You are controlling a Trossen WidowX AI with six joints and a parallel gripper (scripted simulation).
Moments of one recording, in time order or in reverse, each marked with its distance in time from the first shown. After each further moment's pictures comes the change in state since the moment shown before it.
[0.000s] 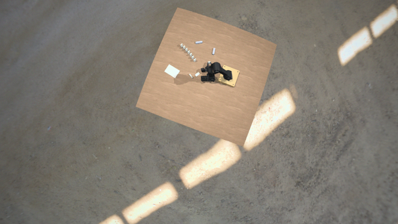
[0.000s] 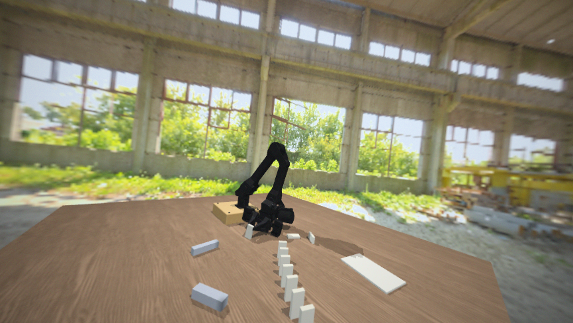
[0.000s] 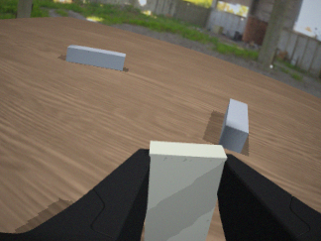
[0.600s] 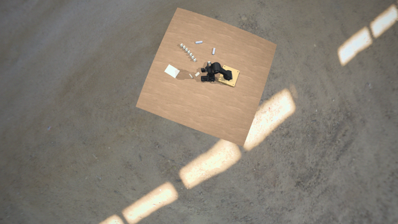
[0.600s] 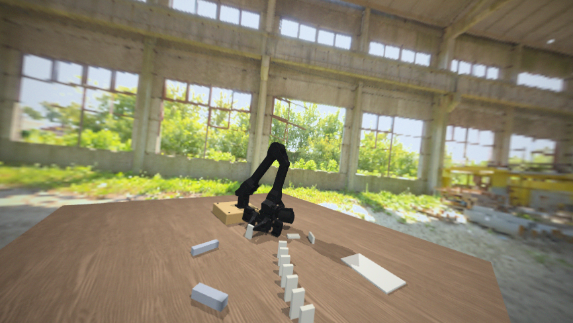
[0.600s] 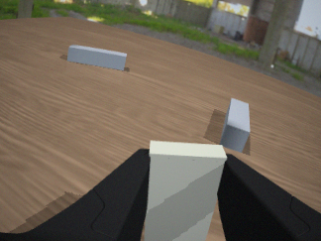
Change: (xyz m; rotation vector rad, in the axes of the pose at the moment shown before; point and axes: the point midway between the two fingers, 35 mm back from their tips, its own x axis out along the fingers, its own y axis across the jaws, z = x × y) arm 0.000 0.000 0.000 0.003 0.000 0.003
